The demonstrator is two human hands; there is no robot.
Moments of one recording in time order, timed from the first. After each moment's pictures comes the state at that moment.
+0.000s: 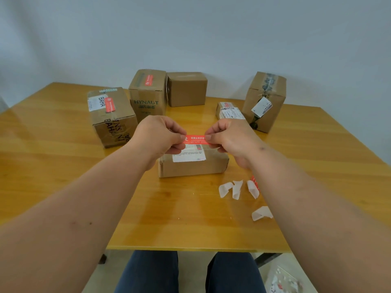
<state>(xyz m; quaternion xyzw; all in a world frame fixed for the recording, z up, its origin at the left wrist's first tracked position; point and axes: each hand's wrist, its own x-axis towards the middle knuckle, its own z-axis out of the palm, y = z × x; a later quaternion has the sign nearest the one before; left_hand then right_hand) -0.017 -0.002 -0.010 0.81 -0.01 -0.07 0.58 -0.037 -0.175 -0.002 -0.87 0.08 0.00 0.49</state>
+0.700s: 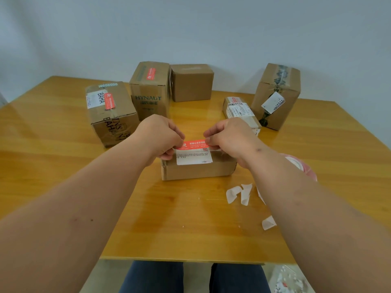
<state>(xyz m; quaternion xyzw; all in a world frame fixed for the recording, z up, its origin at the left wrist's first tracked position) 0.006 -0.002 -0.009 0.87 0.01 -0.14 0.47 -0.014 -0.166 -0.013 -0.90 0.09 0.03 0.43</state>
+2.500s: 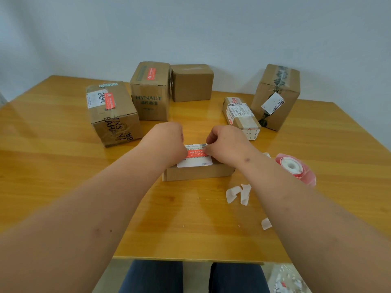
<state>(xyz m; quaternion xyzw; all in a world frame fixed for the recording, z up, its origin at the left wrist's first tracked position) 0.005 -0.017 -0.020 0.98 -0.08 -0.06 0.16 -0.007 -0.164 -0.028 -0.98 0.04 0.02 0.21</state>
